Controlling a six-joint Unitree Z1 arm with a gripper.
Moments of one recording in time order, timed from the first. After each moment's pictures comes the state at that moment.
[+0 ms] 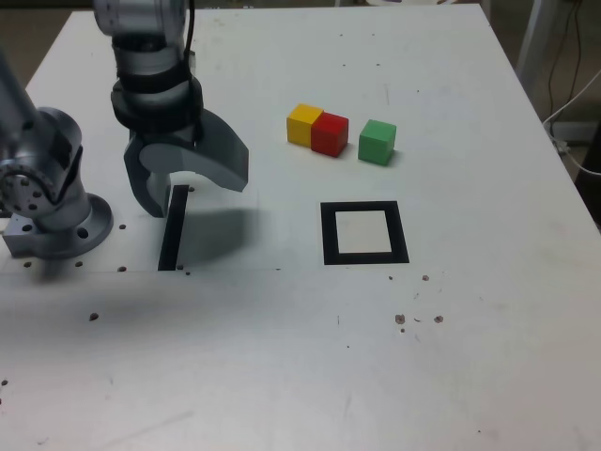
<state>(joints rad) 0.01 1.43 -0.70 0.90 0.06 -0.05</state>
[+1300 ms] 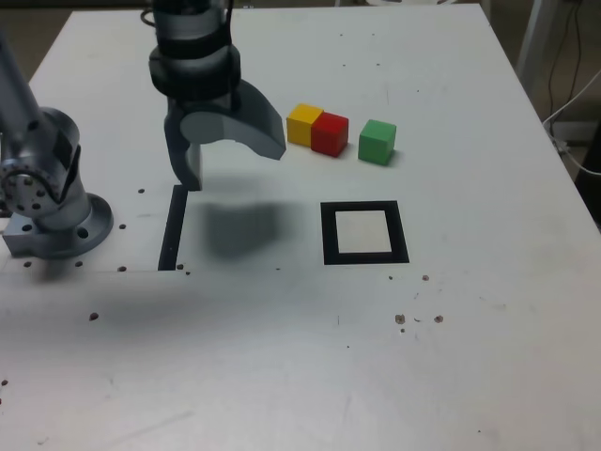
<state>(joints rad) 0.08 1.53 -0.94 1.04 0.08 -0.07</state>
